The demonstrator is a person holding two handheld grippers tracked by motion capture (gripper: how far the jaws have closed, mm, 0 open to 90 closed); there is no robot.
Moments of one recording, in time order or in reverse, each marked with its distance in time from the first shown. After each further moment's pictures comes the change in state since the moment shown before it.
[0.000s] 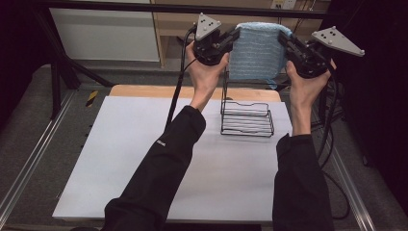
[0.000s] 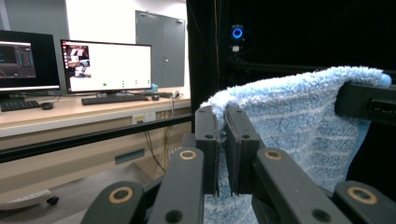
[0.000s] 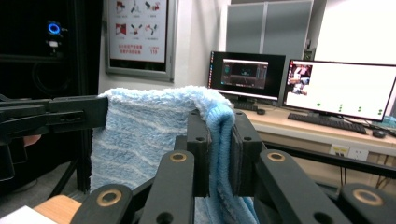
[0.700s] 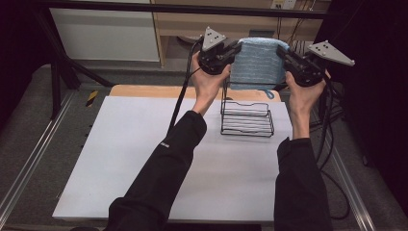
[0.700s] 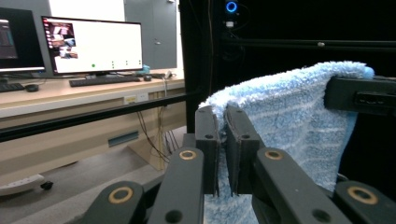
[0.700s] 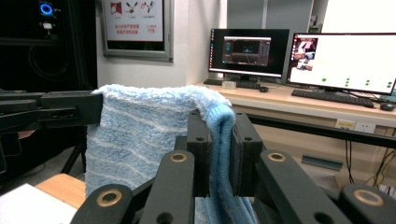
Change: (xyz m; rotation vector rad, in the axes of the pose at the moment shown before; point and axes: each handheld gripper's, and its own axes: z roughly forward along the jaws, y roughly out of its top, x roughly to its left) left arm 0.003 -0.037 0.013 0.070 -0.038 0.012; right arm -0.019 -0.041 0.007 0.073 0.012 0.038
